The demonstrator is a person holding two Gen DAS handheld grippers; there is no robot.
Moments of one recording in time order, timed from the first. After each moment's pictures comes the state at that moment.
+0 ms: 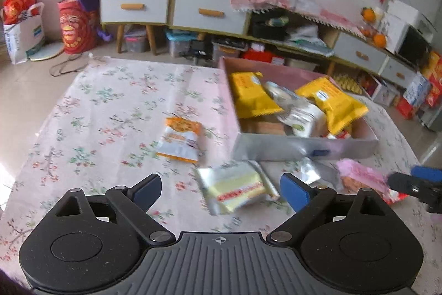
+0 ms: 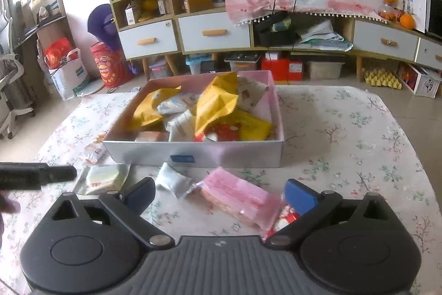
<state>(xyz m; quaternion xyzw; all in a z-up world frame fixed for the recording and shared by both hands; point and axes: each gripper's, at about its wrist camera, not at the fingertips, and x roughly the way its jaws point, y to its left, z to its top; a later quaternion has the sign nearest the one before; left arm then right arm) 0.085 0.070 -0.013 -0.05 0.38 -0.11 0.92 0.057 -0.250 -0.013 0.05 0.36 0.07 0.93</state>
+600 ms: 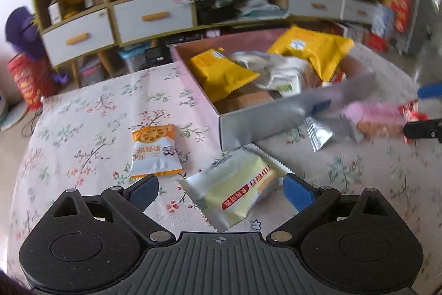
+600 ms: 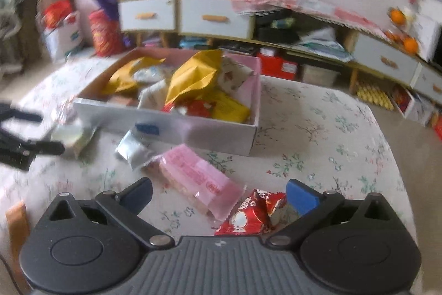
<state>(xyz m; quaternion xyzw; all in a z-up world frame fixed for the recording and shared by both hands) 0.106 0.042 -0.053 0.11 0.36 -0.22 0.90 0.059 -0.258 -0.040 -0.06 0.37 0.08 0.92</state>
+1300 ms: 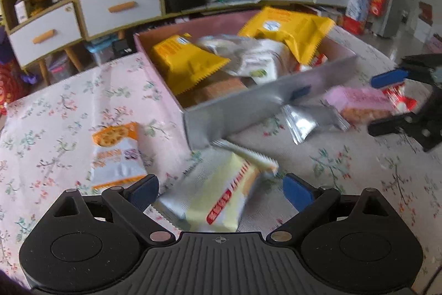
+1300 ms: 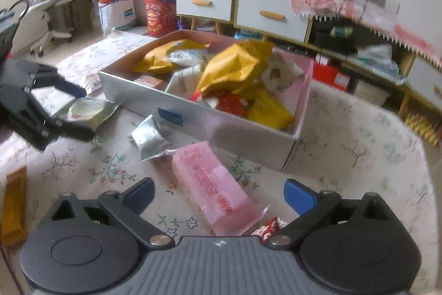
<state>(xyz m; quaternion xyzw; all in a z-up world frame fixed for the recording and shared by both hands) 0.121 0.026 -0.067 0.12 0.39 -0.28 0.87 0.091 -0.266 -0.059 -0.08 0.38 0.19 0.90</state>
